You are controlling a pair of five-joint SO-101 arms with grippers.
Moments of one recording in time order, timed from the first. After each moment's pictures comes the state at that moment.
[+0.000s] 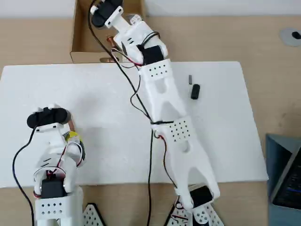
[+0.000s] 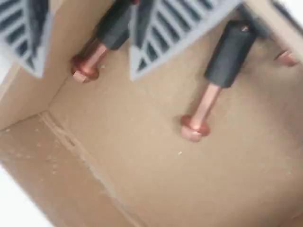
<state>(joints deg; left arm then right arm) -8.8 -103.7 95.9 56.6 -2.4 -25.2 69.5 -92.2 57.6 21.9</state>
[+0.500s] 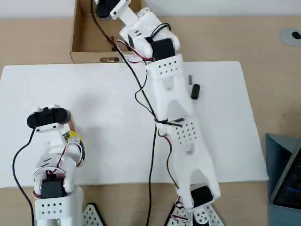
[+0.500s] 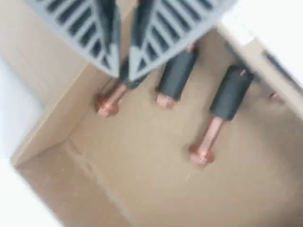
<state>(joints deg) -8.8 -103.7 95.9 56.6 -2.4 -23.8 57.6 -92.5 73.1 21.9</state>
